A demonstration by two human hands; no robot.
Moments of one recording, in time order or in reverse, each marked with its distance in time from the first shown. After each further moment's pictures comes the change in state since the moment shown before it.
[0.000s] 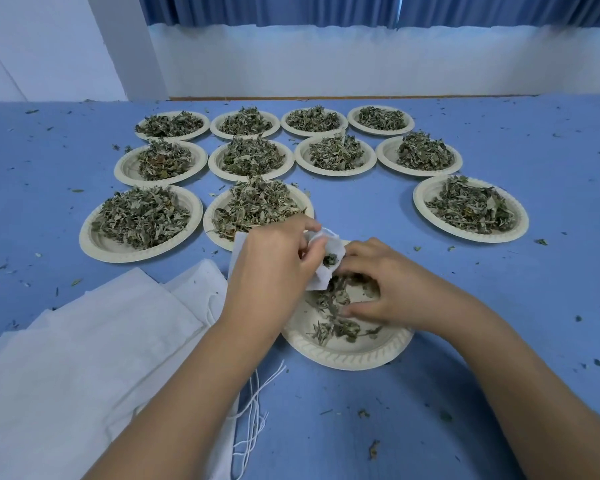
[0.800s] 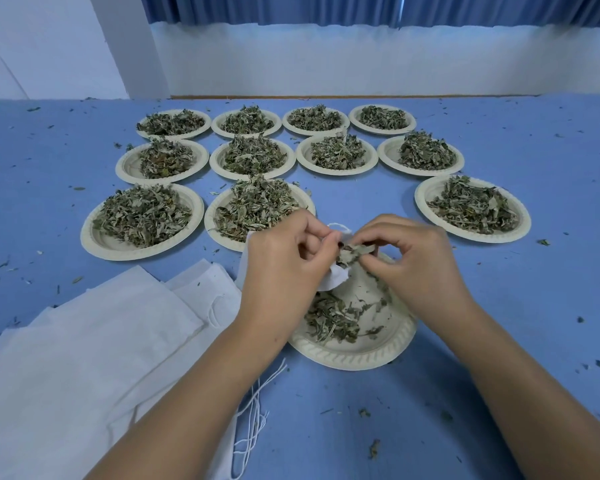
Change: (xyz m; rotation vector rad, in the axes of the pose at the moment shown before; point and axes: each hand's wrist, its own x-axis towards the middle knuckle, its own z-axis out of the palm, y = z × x) left_hand -0.008 0.013 0.005 -0.376 0.034 -0.190; right_hand -0.002 -0.011 -0.002 0.294 0.684 -0.154
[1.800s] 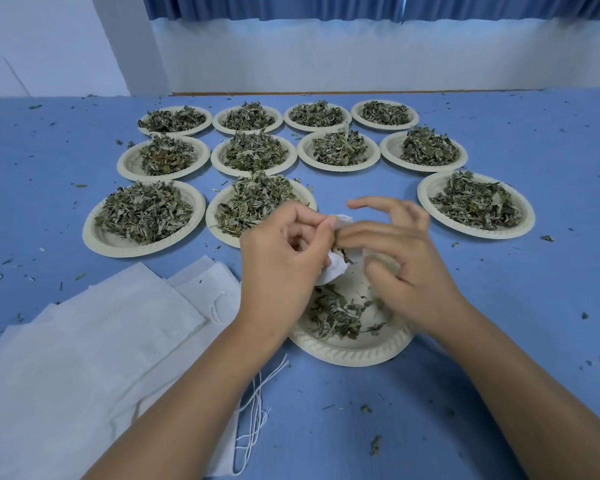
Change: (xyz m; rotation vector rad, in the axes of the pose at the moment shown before) left_hand -0.002 0.002 0.001 -0.230 0.069 -0.076; right_hand -0.004 -0.009 0.005 -0.101 -0.104 -0.117
